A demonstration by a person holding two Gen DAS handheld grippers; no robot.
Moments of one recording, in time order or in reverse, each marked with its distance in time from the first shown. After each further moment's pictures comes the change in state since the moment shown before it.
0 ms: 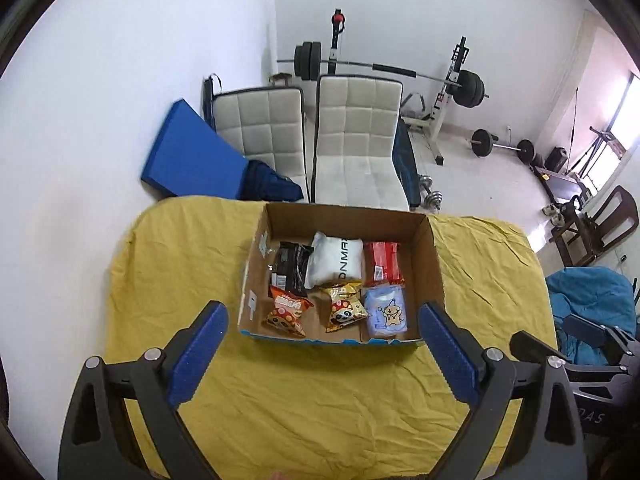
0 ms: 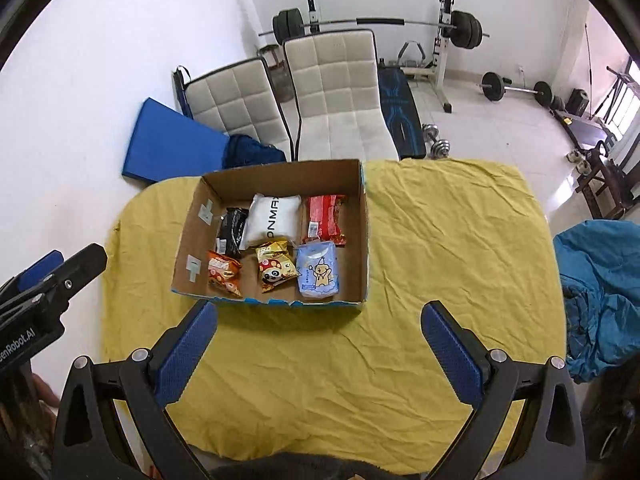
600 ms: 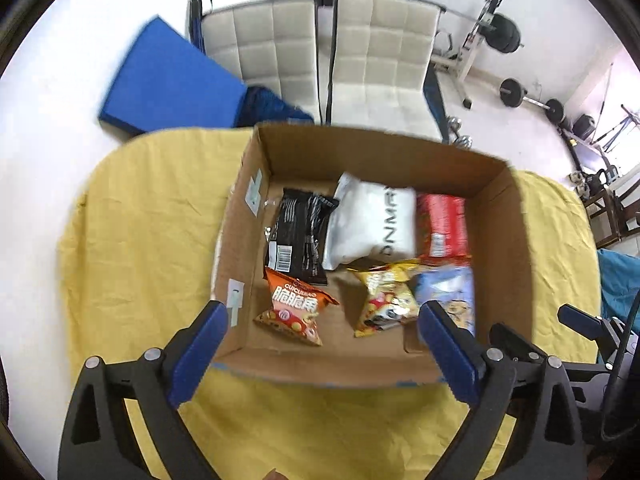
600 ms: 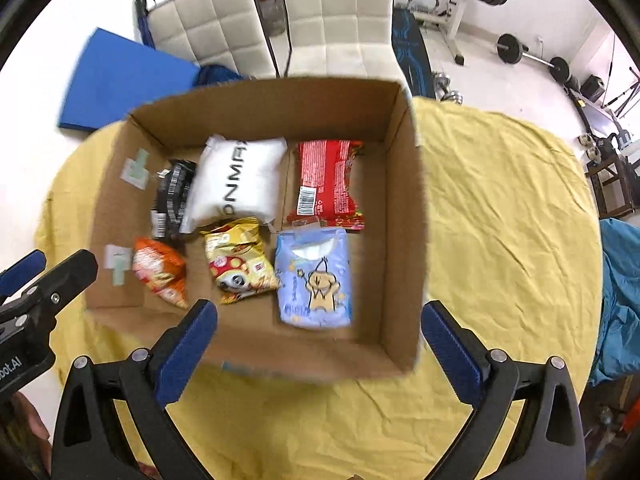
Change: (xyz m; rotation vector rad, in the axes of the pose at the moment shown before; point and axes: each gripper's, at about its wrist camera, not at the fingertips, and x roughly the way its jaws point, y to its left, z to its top) left arm 0.189 0.027 0.002 -0.021 0.244 0.033; right arm 0.223 0.020 0.029 -0.042 0.222 -0.062
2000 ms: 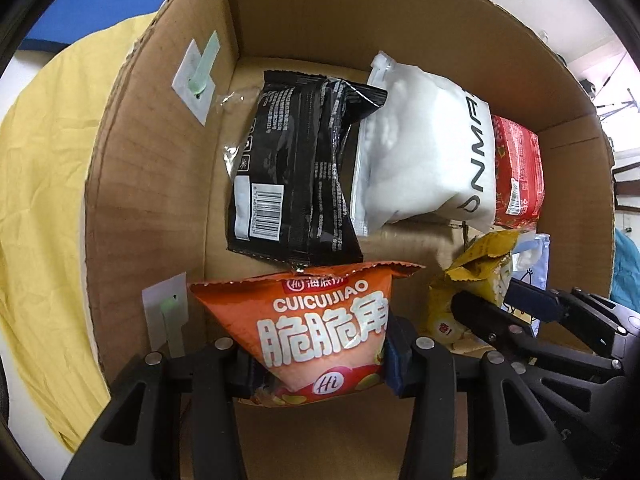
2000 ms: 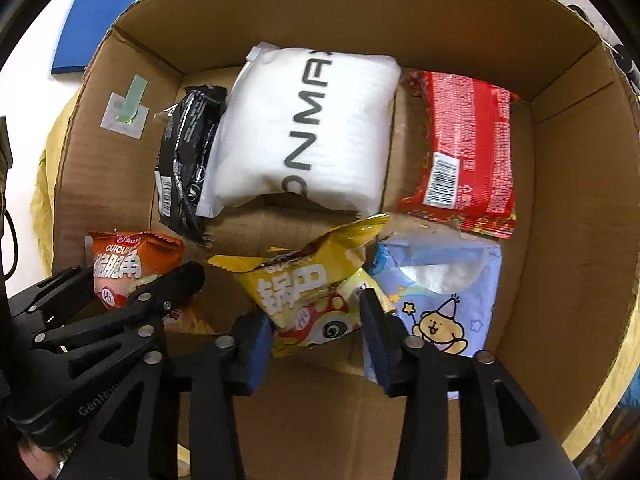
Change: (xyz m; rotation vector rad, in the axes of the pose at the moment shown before) left arm 0.151 0.038 -0.004 -0.009 0.334 -0.123; right arm 0.160 0.069 0.033 -0.086 0.286 0.122
